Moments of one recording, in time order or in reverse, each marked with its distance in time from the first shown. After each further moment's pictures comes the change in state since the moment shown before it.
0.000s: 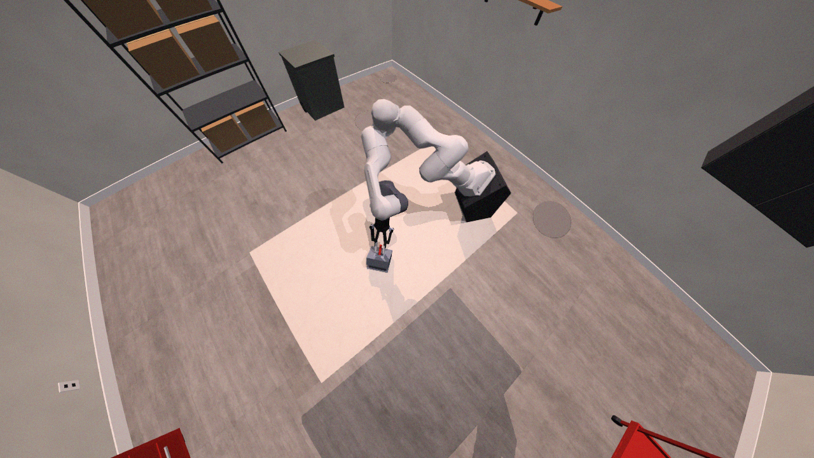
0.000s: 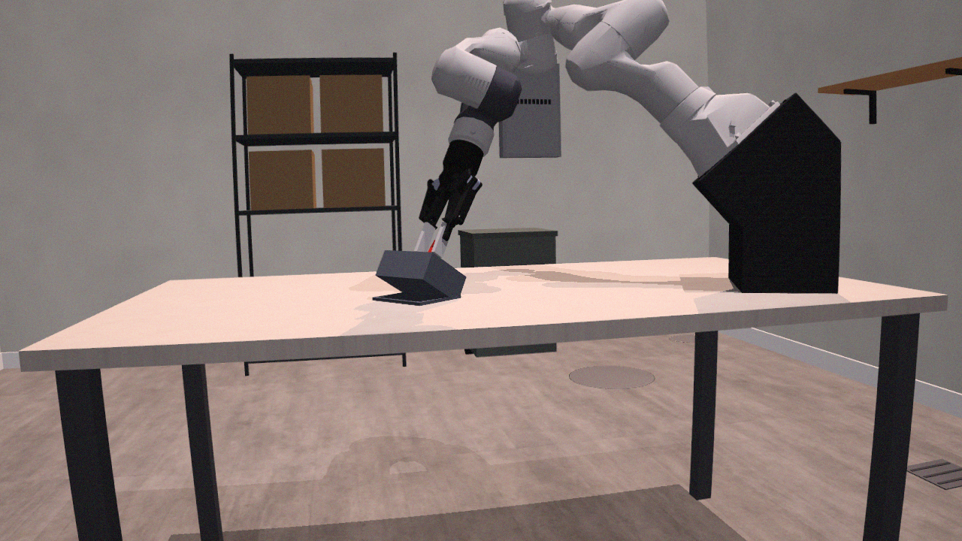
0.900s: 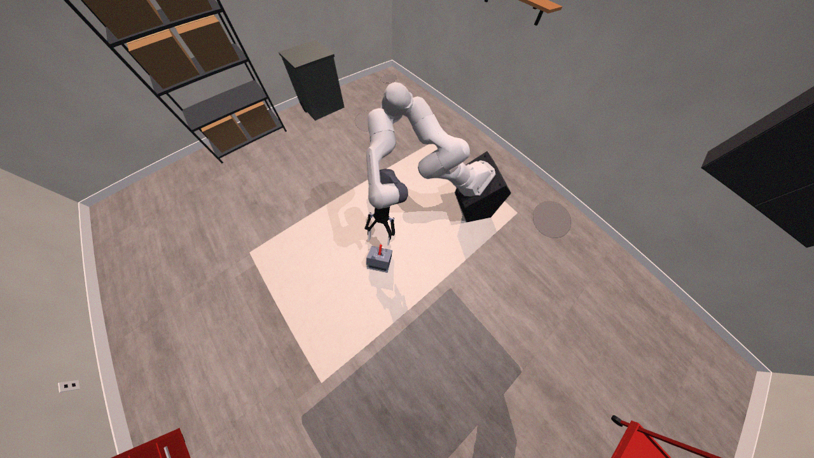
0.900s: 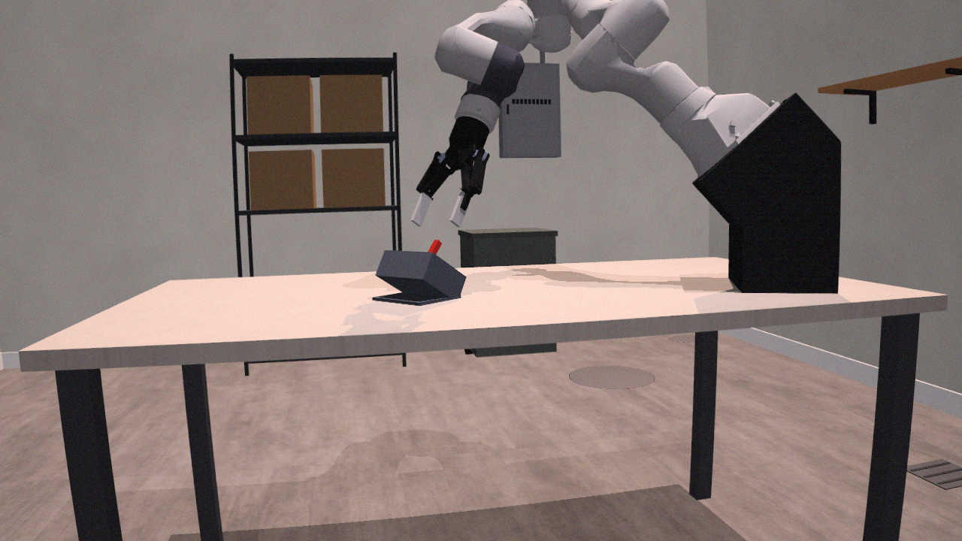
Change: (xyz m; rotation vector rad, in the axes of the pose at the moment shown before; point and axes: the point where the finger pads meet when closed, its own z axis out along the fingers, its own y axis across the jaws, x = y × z) arm -0.002 -0.010 -0.058 0.025 0.002 0.031
